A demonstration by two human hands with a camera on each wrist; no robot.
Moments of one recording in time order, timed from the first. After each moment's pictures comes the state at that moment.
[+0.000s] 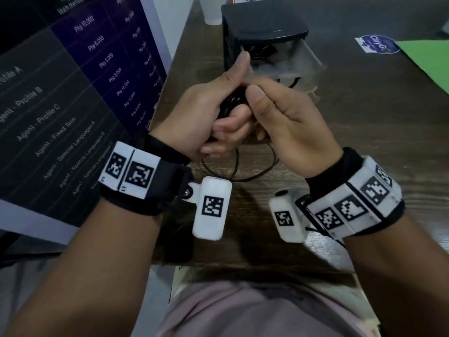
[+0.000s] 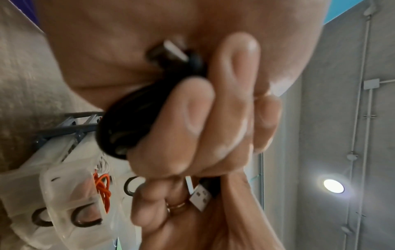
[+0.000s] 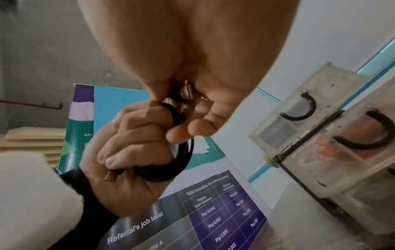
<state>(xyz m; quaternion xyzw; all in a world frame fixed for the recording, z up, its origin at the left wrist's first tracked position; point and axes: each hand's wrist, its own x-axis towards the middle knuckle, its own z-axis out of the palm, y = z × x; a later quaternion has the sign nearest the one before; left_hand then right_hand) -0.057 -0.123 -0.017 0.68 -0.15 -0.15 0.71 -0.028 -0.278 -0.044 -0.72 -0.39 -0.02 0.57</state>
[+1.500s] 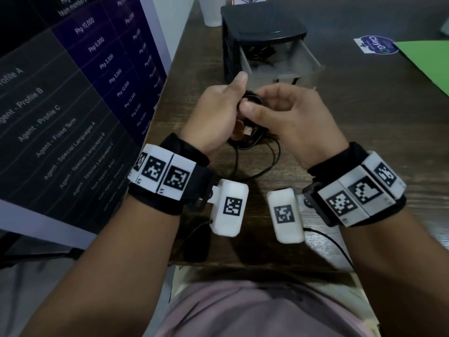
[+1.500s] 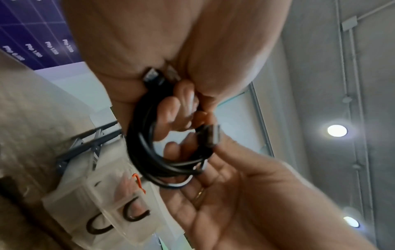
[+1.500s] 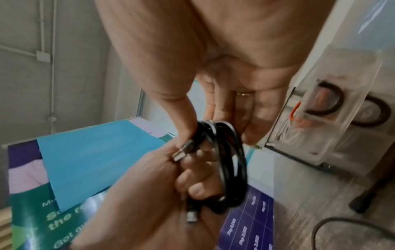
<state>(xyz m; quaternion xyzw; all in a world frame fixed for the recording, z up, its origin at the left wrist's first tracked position) -0.041 -0.142 -0.036 0.74 0.05 0.04 0.67 -0.025 -0.286 -0.039 -0.73 -0.18 0.07 0.66</state>
